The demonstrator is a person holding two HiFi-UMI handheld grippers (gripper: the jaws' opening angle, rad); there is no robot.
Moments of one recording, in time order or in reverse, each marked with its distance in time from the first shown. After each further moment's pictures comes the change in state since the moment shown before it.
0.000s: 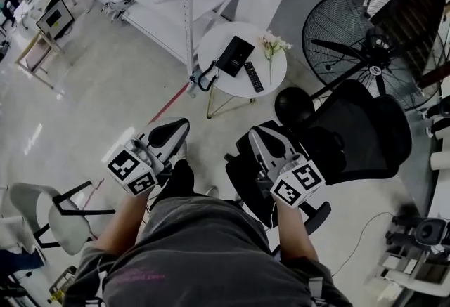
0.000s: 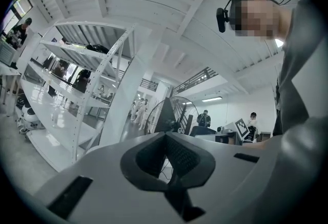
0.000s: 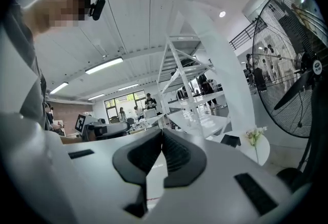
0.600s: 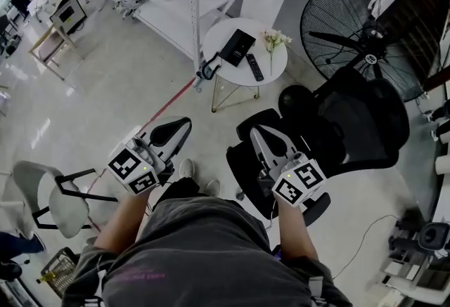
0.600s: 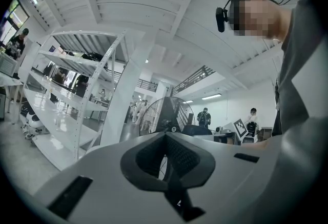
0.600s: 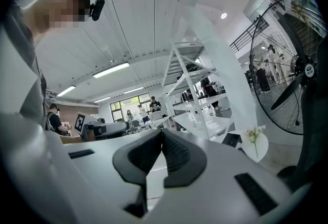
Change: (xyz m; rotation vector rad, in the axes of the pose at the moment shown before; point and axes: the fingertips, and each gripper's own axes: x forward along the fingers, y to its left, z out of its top) left arm -0.038 -0.100 -0.006 0.052 -0.004 0.029; right arm -0.087 0.041 -0.007 -0.001 -0.033 0.055
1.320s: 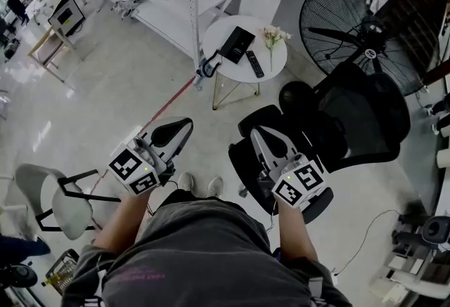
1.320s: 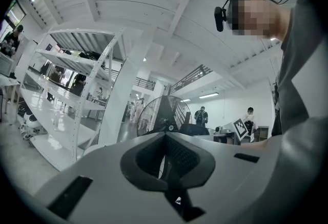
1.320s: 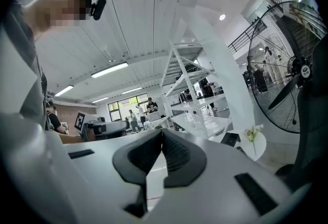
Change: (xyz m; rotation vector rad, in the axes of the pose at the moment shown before) left arm -0.008 -0.005 0.000 0.005 0.018 -0.029; right arm -0.005 0.013 -0.006 0.001 -0.005 -0.024
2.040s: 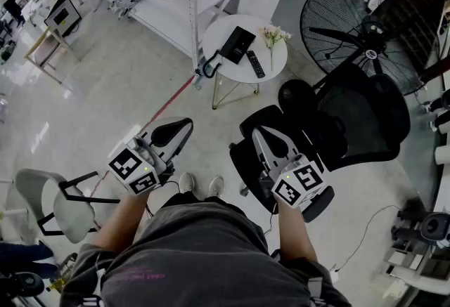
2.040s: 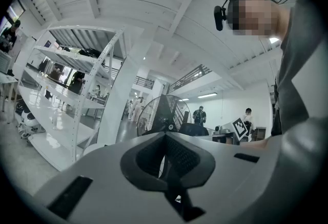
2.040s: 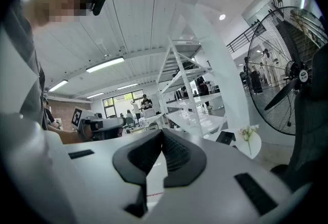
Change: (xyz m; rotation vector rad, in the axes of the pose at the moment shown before) left arm -0.005 0.022 0.005 -0.011 0.015 -0.021; right arm 0.019 0.000 -0.002 -0.020 0.038 -0.057
